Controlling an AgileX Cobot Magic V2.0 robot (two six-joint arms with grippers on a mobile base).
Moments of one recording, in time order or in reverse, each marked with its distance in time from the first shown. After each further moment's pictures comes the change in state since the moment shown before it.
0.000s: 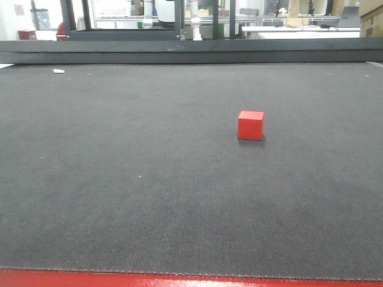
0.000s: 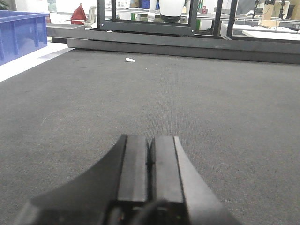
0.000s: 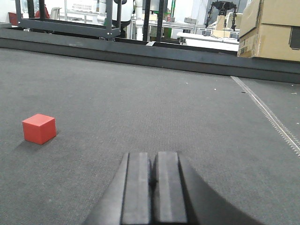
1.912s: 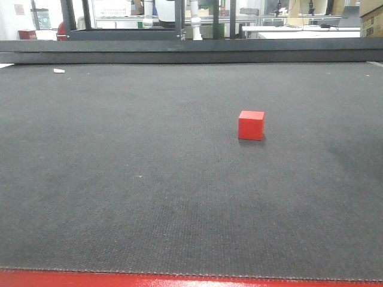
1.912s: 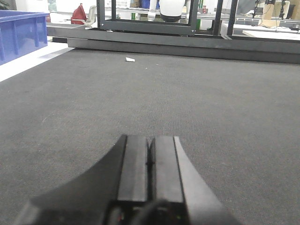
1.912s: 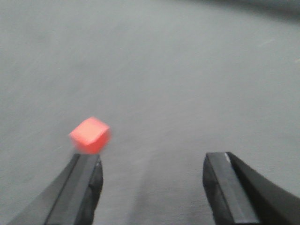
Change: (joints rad) left arm 0.000 0.000 0.000 0.000 0.000 0.000; right arm 0.222 1.035 -0.842 -0.002 0.296 0.012
